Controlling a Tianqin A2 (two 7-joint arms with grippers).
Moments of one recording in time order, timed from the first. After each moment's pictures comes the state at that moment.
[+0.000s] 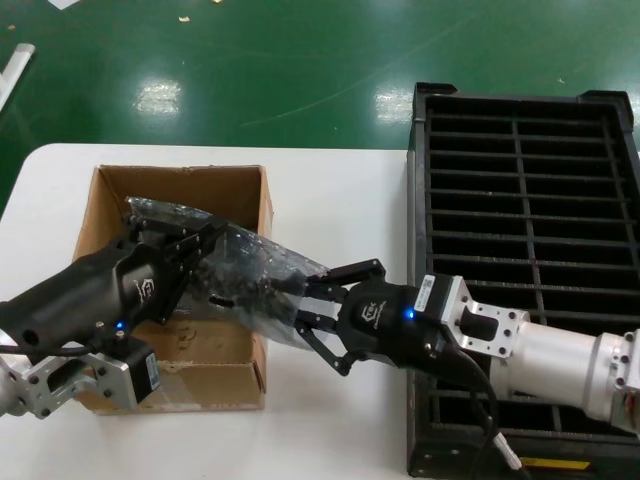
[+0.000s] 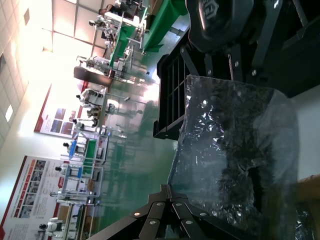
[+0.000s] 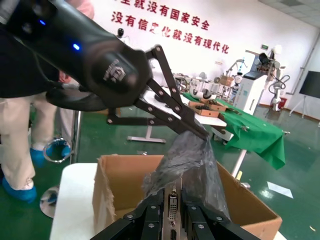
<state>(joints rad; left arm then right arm) -0.15 -0.86 1.70 -1.89 -1.39 0.38 0.41 0.64 0.34 -2.05 1.32 1.69 -0.83 -0.07</state>
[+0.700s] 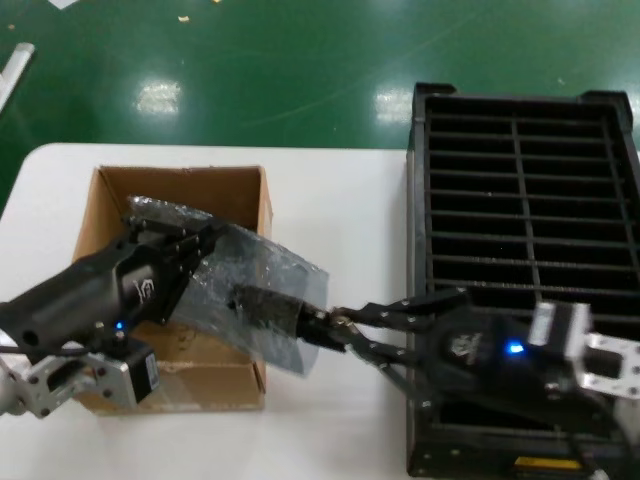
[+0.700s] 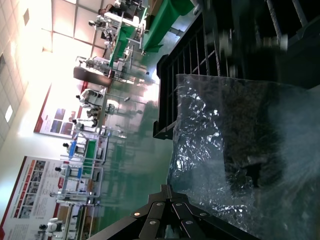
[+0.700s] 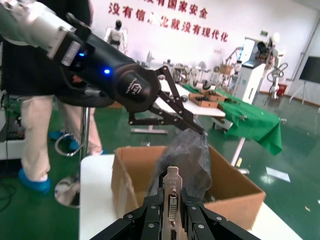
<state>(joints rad) -0.15 -0.86 1.70 -1.89 -1.39 0.38 0.41 0.49 0.60 -1.96 1.64 1.73 -0.85 0.13</state>
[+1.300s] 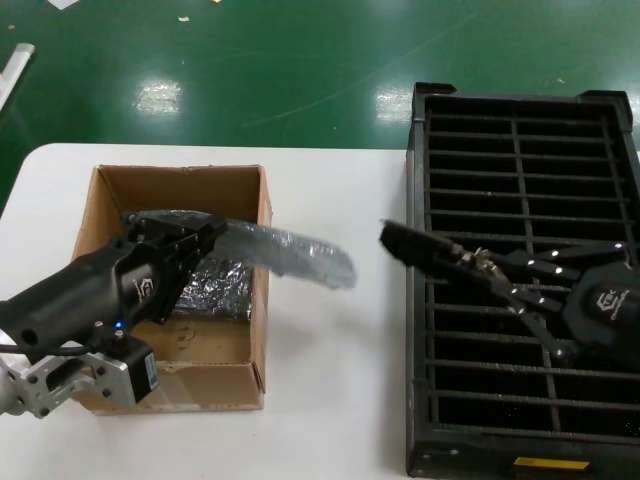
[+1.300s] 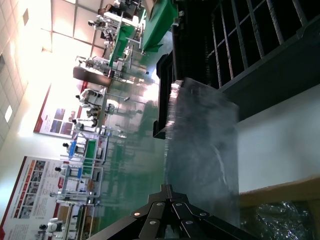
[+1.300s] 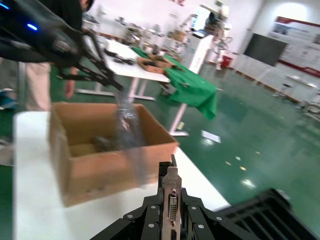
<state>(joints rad) -0.15 -0.86 1.70 -1.89 -1.39 0.38 0.41 0.34 0.88 -1.76 1.81 1.69 -0.71 0.28</state>
